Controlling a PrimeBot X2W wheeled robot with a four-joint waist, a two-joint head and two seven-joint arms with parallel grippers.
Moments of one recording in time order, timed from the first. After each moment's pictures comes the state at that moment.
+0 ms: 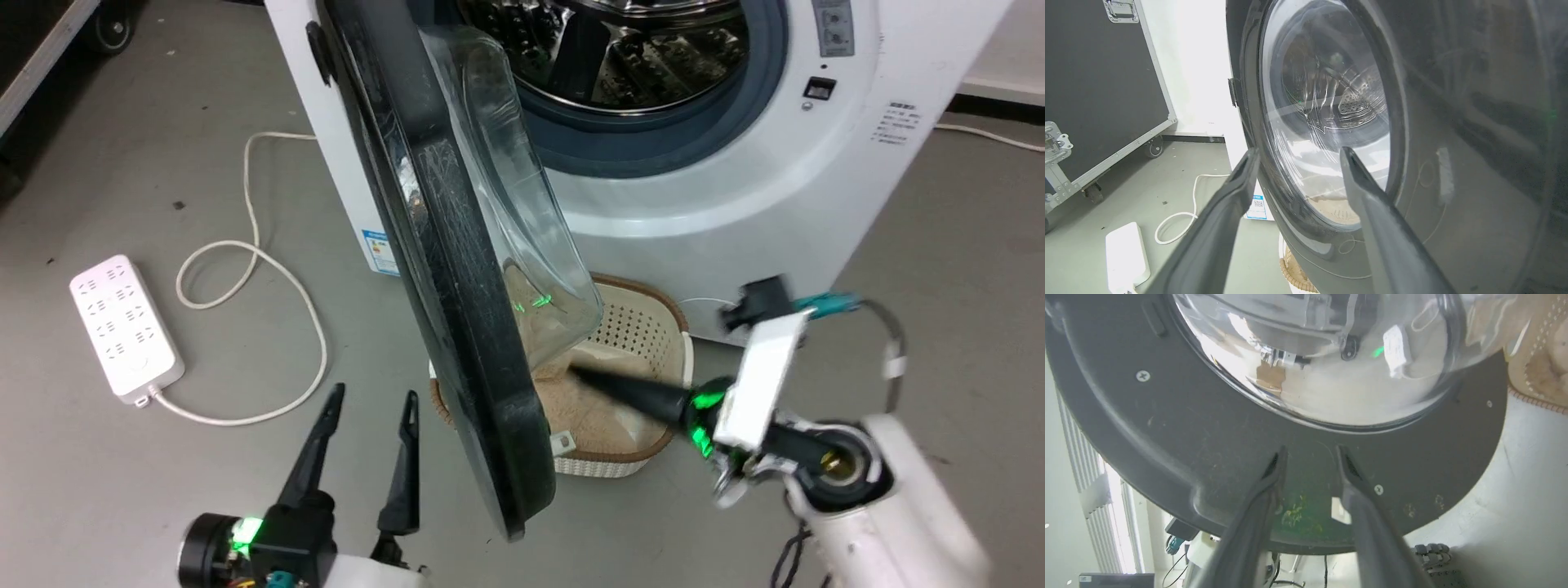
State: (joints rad) left arm 0.04 0.07 -0.19 -0.08 -0.05 0.06 -0.26; right arm -0.46 -0.05 0.26 0.35 1.42 0.13 0.83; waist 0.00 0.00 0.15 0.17
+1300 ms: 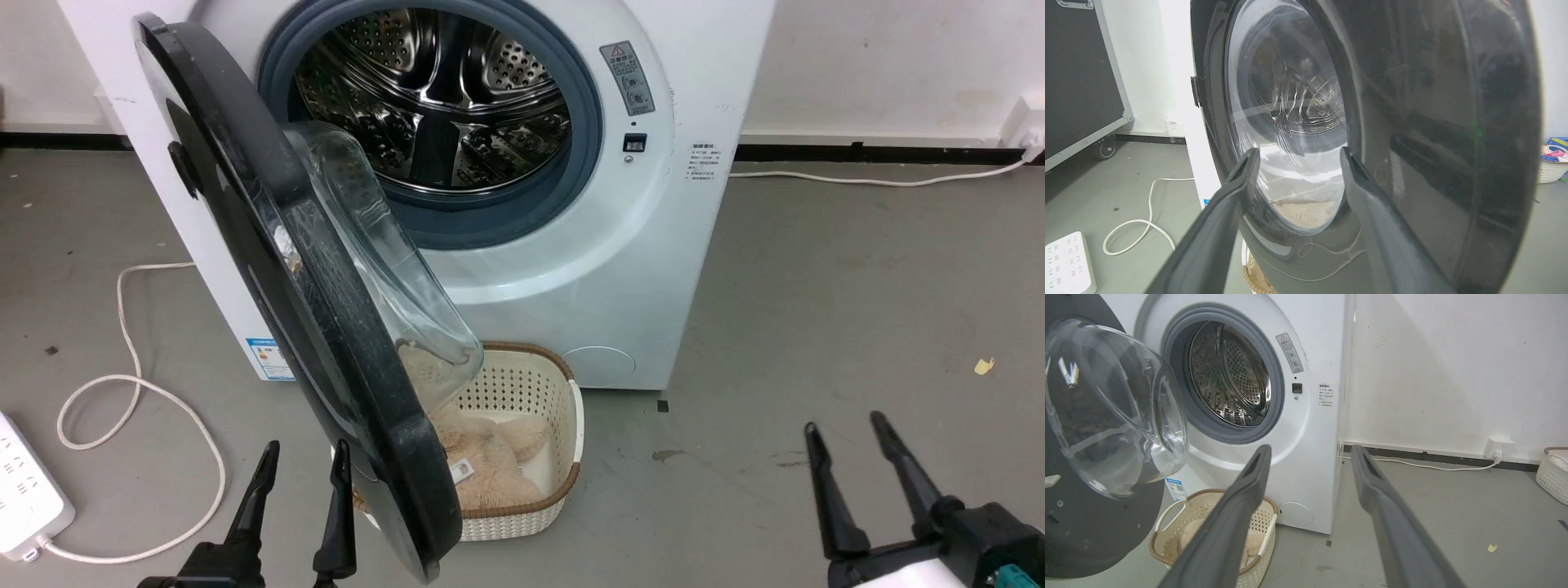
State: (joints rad) left arm 0.12 0.05 -0.01 -0.03 -0.12 -0.04 -0.26; right arm 0.08 -0.06 -0.04 0.00 0.07 0.13 -0.24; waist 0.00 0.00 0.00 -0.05
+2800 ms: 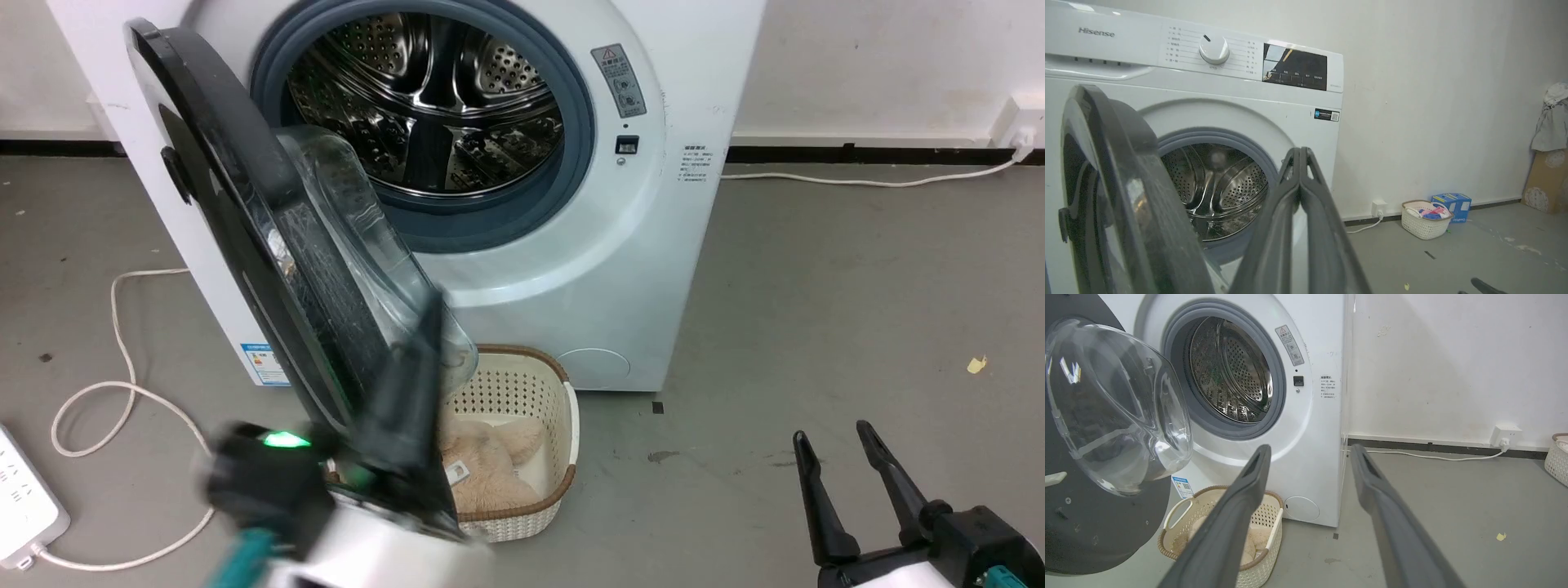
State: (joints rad) left arm -0.06 0.05 -0.27 -0.50 -0.19 0.03 0.01; right arm 0.07 -0.05 -0.02 0.04 0.10 0.13 -0.25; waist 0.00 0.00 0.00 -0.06
